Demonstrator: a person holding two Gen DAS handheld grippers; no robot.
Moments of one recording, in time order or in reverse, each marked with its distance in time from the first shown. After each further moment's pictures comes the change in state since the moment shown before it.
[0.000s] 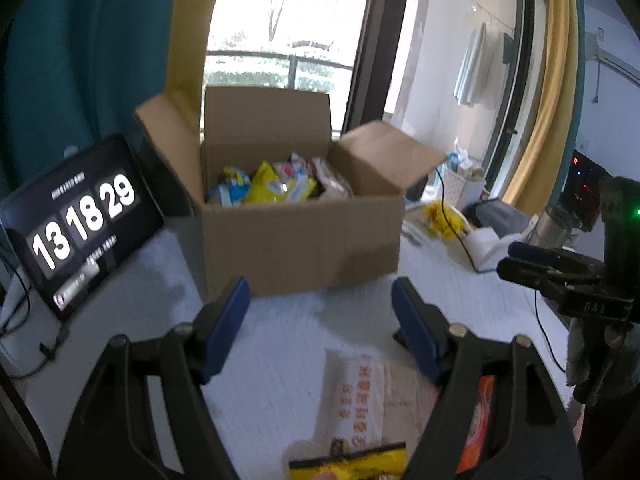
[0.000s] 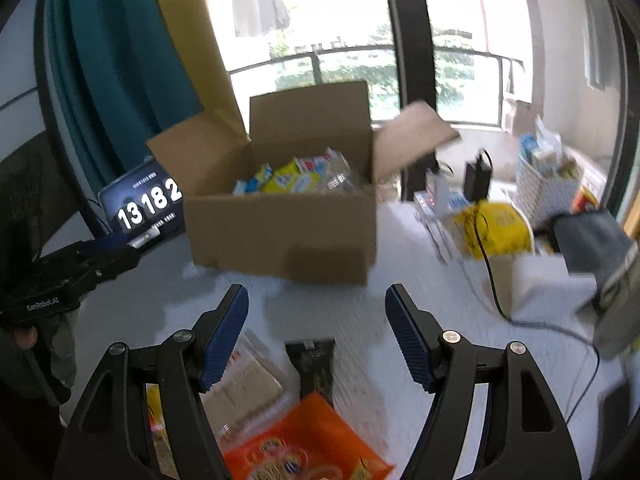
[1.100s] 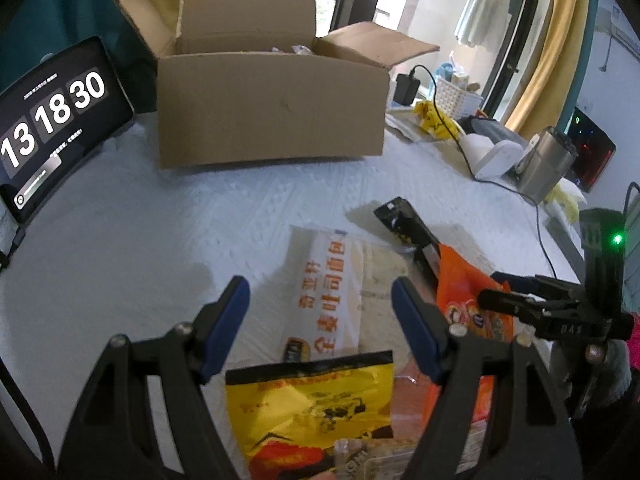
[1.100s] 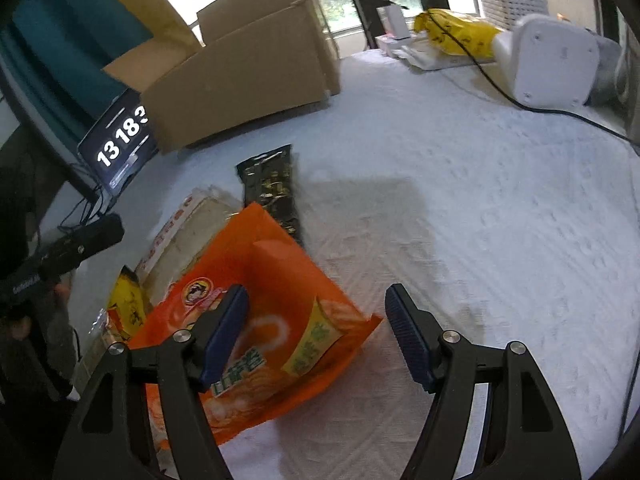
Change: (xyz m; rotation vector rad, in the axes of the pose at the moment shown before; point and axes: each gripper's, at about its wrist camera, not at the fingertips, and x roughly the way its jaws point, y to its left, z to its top) left arm 0.033 -0.027 -0.083 -0.012 0.241 -0.022; right arm 0.027 -0.044 -0.132 0.232 0.257 0.066
